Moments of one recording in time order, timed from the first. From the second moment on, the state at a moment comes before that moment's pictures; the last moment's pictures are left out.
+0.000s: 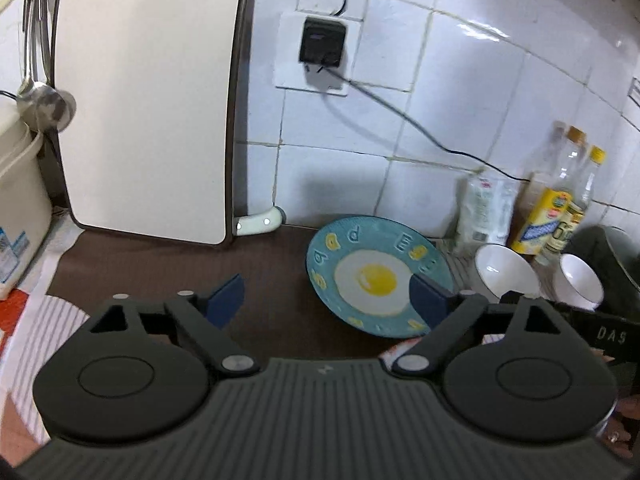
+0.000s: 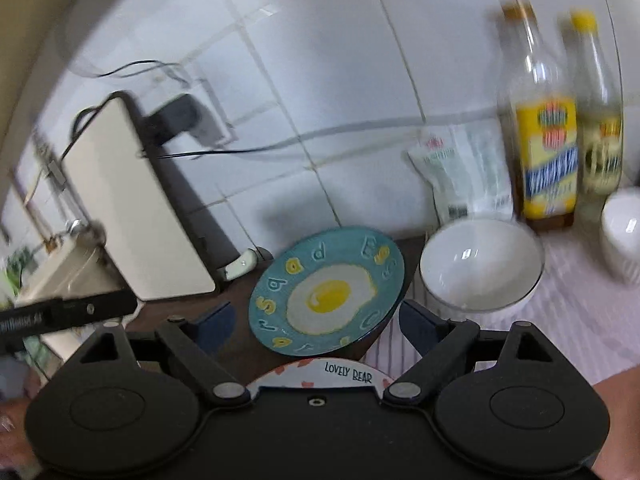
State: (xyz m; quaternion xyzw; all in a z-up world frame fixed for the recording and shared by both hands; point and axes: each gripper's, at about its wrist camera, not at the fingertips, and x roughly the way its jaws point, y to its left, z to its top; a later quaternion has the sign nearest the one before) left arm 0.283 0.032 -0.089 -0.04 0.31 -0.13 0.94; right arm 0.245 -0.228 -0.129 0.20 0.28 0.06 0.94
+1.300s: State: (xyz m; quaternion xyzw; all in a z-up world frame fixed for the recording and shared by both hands) left arm 0.468 0.026 -0.216 -0.12 0.42 -0.19 0.88; right arm 0.350 -0.242 -0.214 0.31 0.36 -0.07 0.88
